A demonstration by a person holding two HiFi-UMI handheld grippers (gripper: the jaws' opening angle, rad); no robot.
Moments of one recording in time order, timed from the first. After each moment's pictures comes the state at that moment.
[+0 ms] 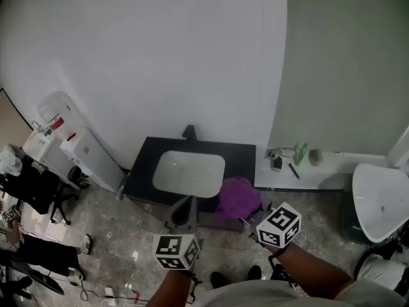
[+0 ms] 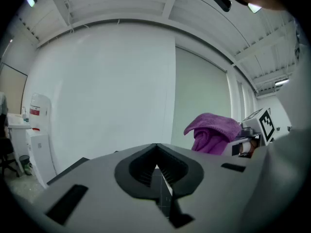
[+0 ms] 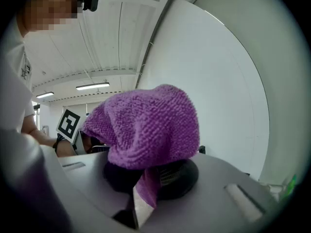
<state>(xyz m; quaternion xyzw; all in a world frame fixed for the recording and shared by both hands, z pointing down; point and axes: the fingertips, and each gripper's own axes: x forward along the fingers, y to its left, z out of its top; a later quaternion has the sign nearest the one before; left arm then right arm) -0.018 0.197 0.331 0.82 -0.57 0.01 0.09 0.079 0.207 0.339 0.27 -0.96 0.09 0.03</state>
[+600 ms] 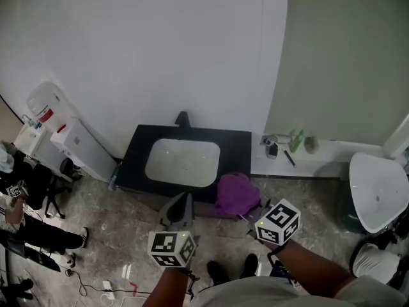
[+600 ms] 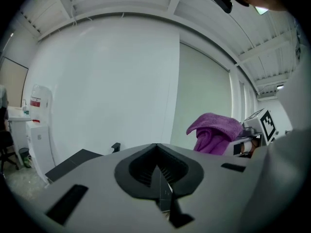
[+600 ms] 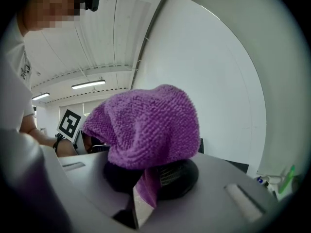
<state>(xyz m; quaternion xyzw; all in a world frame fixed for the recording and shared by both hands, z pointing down) -0.029 0.189 0.365 0.82 -0.56 0.02 0.12 0.075 0.200 0.369 0.28 -0.95 0.12 0.05</state>
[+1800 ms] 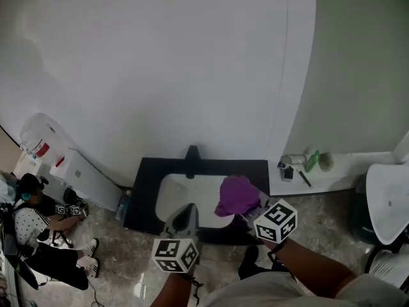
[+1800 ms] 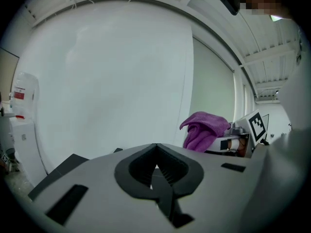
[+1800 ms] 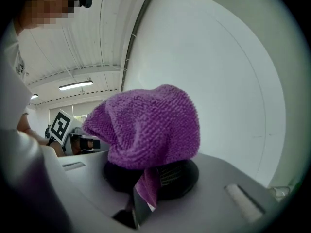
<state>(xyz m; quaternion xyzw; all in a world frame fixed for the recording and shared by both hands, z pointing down) -0.085 0.002 0.388 0.83 -0.53 0.03 0.15 0.019 -0.008 0.387 0.31 -0.94 0.13 0.04</state>
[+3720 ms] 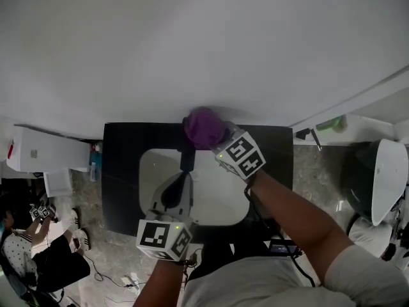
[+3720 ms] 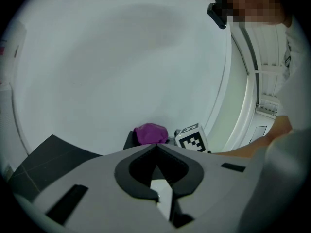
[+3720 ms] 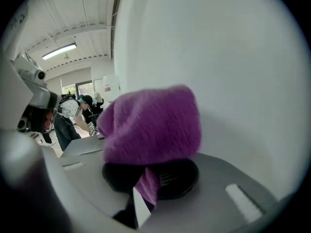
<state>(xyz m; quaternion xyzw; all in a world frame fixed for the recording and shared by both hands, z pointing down) -0.149 -0.262 0.559 0.83 -0.48 0.08 0.27 -0.098 -0.370 0.654 0.32 -0.91 0.14 0.21</state>
